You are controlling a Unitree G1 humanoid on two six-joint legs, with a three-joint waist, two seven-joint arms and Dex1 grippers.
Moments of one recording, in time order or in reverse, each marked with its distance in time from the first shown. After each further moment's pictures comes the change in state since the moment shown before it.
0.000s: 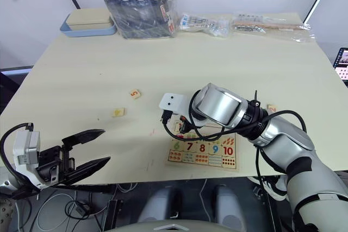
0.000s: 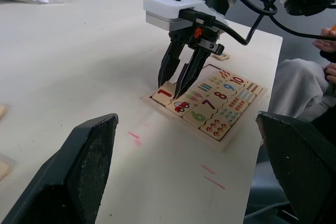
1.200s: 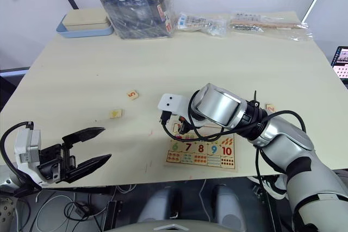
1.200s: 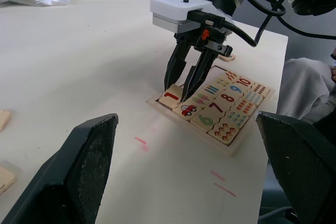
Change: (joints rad) left arm -0.017 -0.010 -0.002 0.000 0.015 -0.001 0.018; right arm 0.000 0.003 0.004 0.002 -0.013 -0.020 0.018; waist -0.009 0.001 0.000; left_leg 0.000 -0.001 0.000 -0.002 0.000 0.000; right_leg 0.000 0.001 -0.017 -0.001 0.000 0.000
